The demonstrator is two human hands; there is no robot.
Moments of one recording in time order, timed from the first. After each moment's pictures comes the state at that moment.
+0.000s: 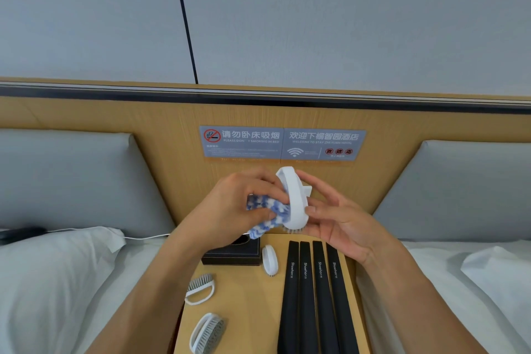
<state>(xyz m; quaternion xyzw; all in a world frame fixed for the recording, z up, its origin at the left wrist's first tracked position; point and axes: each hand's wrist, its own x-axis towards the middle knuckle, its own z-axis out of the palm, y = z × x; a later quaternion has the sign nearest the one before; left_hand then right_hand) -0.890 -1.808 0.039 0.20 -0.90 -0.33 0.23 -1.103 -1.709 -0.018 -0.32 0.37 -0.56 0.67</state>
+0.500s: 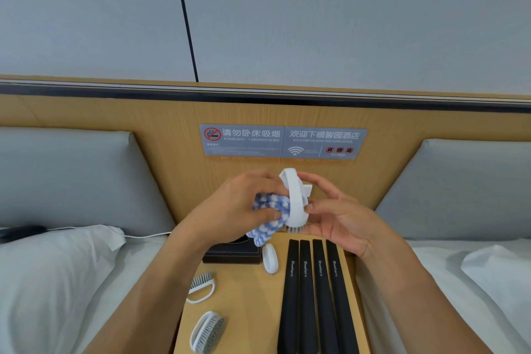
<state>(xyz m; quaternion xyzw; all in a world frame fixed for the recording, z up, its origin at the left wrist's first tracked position) -0.897 -1.813 0.037 0.19 -0.92 -0.30 0.17 -1.101 -1.713 -0.009 -0.25 0.42 -0.55 0.68</state>
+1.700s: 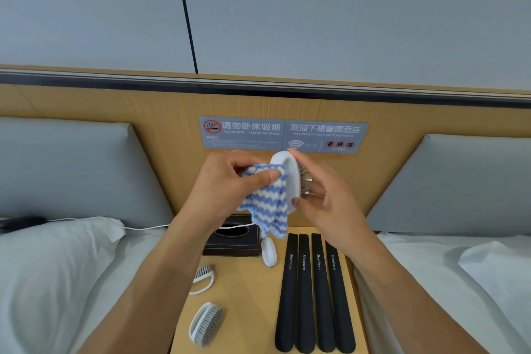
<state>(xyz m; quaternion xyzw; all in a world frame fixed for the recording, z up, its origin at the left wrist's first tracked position) -0.899 -1.810 0.036 0.35 -0.70 -0.53 0.32 -1.074 -1.709 -0.002 -0.57 0.63 -0.48 0.25</state>
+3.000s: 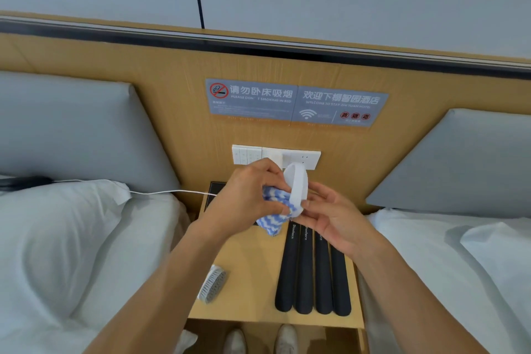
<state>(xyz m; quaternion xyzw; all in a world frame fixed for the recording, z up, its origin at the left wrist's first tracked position) -0.898 -1.799 -0.037 0.29 -0.86 -0.37 0.21 -1.081 -1.700 -0.082 -0.18 0.47 -0.57 0.65</state>
